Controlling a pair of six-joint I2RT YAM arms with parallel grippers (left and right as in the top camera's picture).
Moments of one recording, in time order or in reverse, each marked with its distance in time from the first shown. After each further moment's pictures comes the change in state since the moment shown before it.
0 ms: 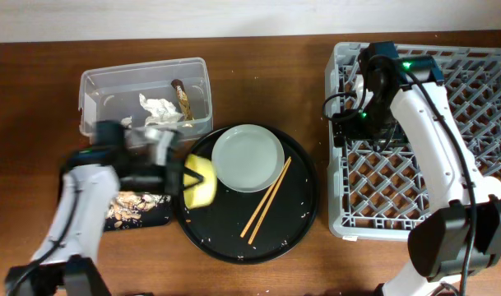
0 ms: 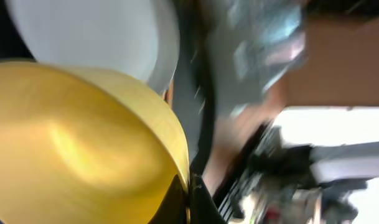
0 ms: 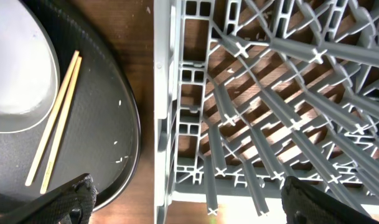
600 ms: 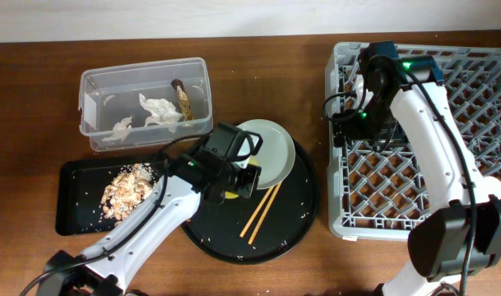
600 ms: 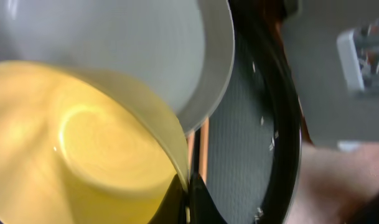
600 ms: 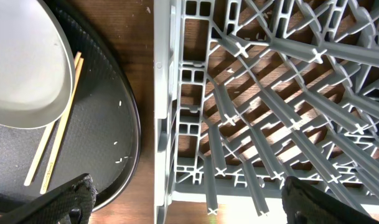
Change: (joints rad) left arm -0.630 0.008 0.035 0.398 -0.715 -0.475; right arm 0.000 0.000 0.000 0.000 0.000 0.001
